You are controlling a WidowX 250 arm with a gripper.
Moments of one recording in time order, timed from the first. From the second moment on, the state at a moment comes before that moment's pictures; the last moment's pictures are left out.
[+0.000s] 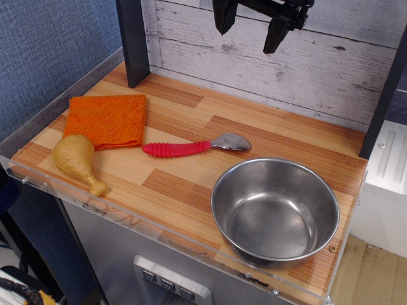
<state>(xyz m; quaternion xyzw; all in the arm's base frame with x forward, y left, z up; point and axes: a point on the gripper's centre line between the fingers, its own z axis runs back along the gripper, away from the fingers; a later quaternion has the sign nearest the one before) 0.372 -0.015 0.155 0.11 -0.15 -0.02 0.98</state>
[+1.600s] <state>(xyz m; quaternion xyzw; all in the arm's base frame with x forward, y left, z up) 0.339 0.153 0.081 0.06 -0.12 0.13 0.98</state>
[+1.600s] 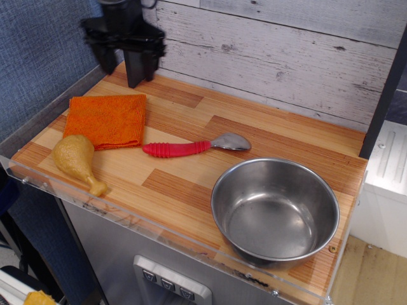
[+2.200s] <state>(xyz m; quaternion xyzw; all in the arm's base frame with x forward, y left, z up) 0.300 0.167 0.041 0.08 -0.06 0.08 0.99</state>
